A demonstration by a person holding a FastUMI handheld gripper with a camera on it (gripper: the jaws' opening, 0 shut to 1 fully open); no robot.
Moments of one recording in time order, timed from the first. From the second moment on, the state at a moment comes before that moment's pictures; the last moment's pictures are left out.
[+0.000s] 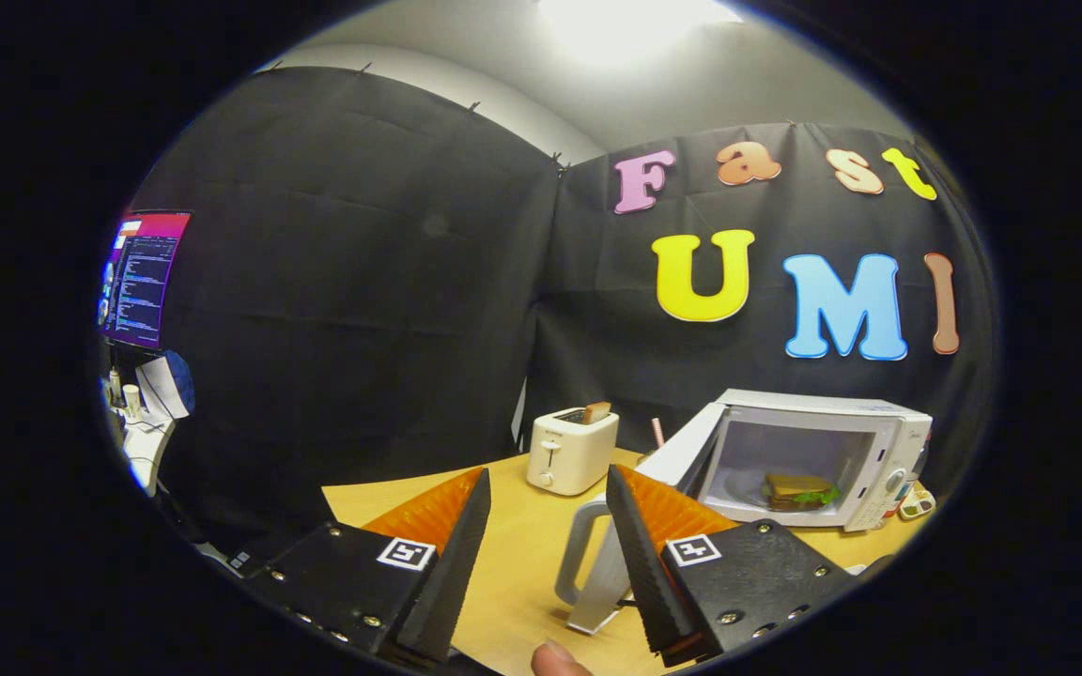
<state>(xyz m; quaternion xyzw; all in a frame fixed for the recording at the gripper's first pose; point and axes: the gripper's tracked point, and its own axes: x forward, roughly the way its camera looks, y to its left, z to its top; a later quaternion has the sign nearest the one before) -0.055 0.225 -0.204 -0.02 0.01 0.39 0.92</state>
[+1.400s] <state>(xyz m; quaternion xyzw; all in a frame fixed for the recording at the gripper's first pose) 0.033 0.131 -0.274 -0.01 0.07 0.27 0.96</state>
